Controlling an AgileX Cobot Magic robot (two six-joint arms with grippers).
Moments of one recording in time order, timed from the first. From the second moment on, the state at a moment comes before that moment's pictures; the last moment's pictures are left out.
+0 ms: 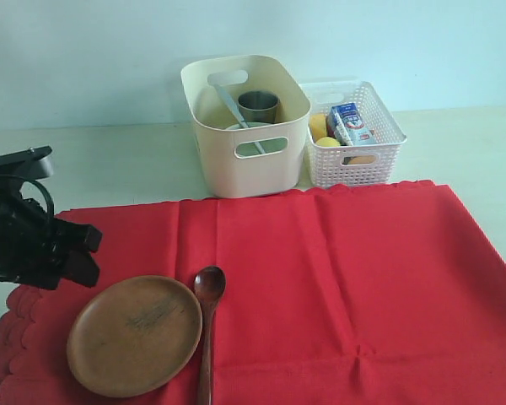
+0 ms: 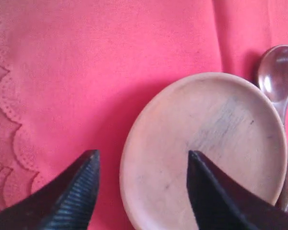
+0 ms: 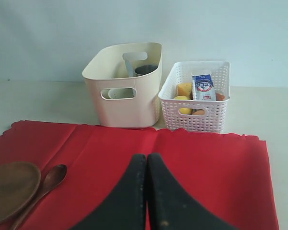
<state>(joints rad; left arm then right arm) -0.21 1.64 -0.84 -0.48 0.65 0.29 0.33 0.17 -0.23 0.18 0.38 -0.07</state>
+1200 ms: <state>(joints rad) -0.11 1.92 -0.92 -0.86 0.80 0.73 0.33 0.17 -0.23 0.23 0.38 -0.07</state>
